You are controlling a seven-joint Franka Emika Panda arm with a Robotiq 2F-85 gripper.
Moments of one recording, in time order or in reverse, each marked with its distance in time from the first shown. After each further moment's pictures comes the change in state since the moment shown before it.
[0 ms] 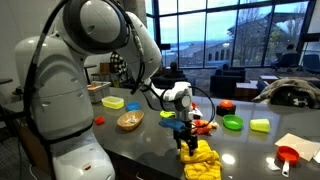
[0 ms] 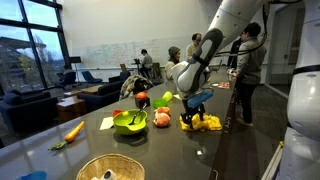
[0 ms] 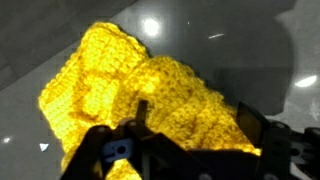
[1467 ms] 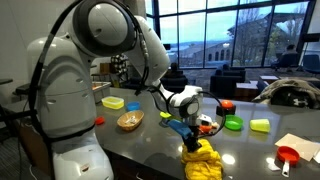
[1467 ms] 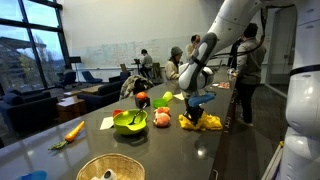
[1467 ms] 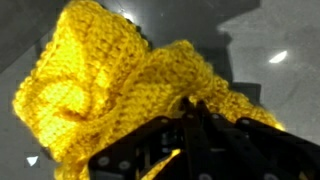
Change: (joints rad) arm -0.040 0.060 -0.047 0.022 0.160 0.111 -0.086
